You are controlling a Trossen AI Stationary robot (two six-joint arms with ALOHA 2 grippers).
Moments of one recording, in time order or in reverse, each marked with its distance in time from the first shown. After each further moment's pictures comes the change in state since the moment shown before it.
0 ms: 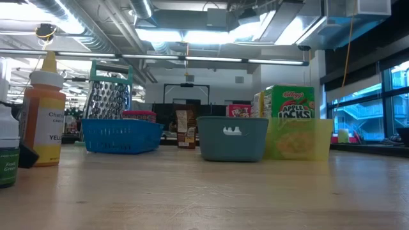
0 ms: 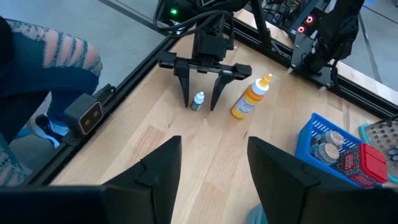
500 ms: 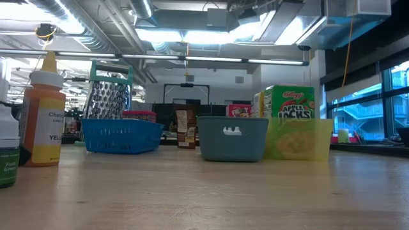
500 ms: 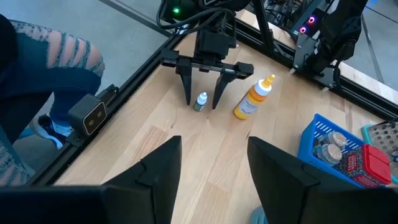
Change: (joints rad) left arm -0.017 0.000 0.000 0.001 -0.018 -0.011; right arm 0.008 0.000 0.000 0.000 0.000 0.007
